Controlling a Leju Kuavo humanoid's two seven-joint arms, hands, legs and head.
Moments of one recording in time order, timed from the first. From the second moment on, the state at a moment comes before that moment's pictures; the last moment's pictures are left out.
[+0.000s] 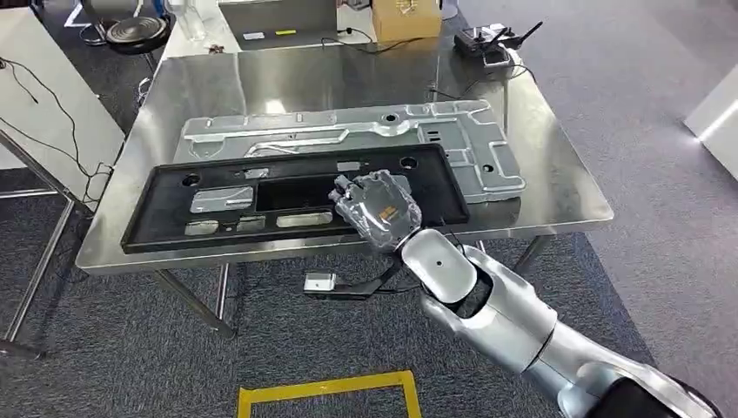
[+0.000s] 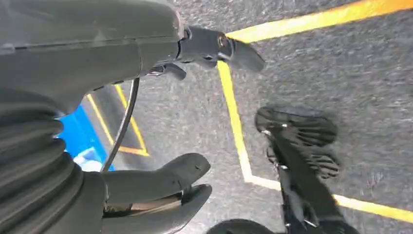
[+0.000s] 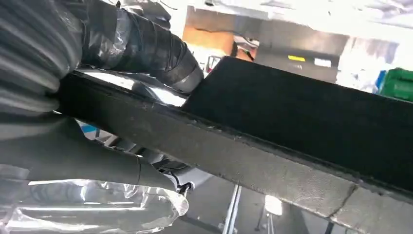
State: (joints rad) left arm 0.02 0.38 -0.84 -0.20 1.00 -0.48 0.06; right arm -0.85 -0.10 1.10 -1.34 1.23 -0.07 0.11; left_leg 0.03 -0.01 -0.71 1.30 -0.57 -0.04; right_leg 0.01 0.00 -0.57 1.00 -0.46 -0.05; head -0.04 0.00
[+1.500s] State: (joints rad) left arm 0.02 0.41 -0.87 -0.20 1.05 -0.47 0.06; right arm -0.82 -0.08 1.09 -1.28 1.23 -0.06 0.08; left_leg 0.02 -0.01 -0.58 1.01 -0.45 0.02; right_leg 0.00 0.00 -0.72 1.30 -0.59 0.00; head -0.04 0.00
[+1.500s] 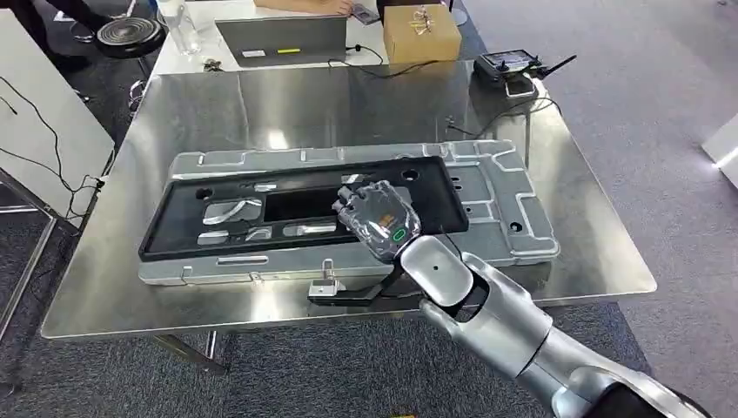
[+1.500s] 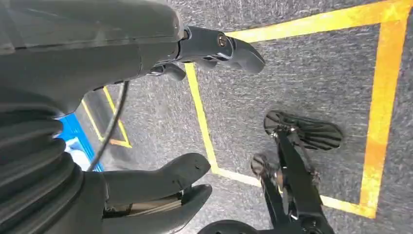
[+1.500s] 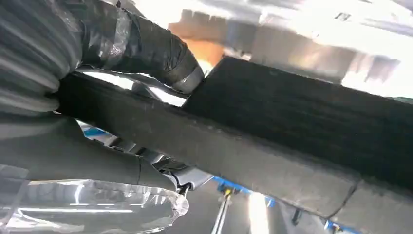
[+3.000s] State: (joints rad) left arm 0.03 0.42 -0.89 -0.18 1.07 -0.49 0.03; right arm -0.78 0.00 1.16 -1.25 1.21 -0.04 0.10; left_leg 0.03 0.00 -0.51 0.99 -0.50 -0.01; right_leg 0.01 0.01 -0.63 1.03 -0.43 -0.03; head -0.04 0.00
